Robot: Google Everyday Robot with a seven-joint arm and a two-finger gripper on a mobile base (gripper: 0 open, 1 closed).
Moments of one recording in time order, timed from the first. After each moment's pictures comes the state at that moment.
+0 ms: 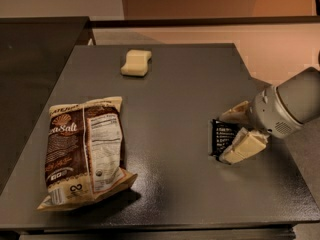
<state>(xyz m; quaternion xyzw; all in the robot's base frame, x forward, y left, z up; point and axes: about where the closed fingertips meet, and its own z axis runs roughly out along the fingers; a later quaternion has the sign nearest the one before) 0.436 -0.160 0.827 -0.60 0.74 0.18 0.24</state>
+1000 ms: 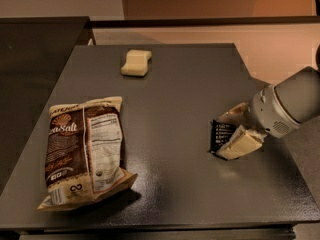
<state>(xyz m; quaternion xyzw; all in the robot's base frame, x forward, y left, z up) 0.436 -0.157 0.828 -0.60 0.74 0.18 0.24</state>
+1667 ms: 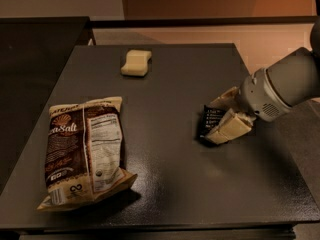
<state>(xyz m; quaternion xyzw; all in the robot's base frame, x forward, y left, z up) 0.455 -0.132 0.861 -0.59 0.74 0.18 0.26</state>
